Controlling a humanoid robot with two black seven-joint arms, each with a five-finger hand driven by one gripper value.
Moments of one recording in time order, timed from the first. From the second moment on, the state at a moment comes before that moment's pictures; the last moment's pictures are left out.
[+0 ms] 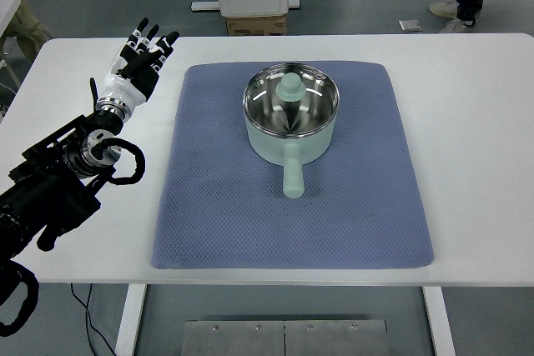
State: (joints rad) left arm -0.91 0.15 -0.57 -0.44 -0.20 -0.21 -0.34; right arm 0.05 0.00 0.56 0.09 -0.45 -0.02 0.04
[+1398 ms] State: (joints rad) left arm -0.90 0.15 -0.57 -0.44 -0.19 -0.21 -0.37; right arm 0.05 0.00 0.56 0.09 -0.45 -0.02 0.04
